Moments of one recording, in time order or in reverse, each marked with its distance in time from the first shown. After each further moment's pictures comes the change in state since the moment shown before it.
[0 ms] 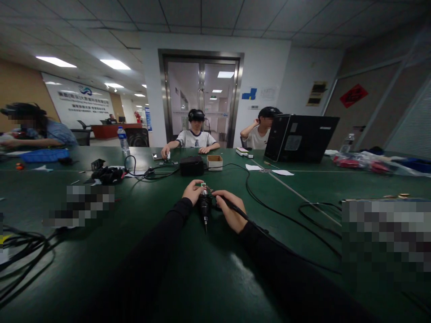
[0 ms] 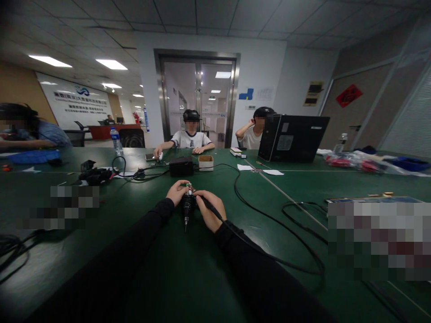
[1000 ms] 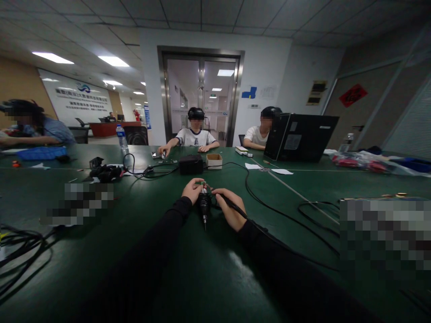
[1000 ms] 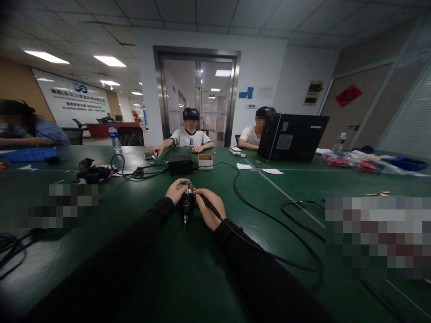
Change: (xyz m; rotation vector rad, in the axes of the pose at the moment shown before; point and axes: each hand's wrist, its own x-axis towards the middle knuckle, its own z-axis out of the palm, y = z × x) left_hand 0.000 -0.004 -0.001 0.017 -0.024 0.037; right_hand 0.001 -0.007 -0.002 -0.066 0.012 -0.072
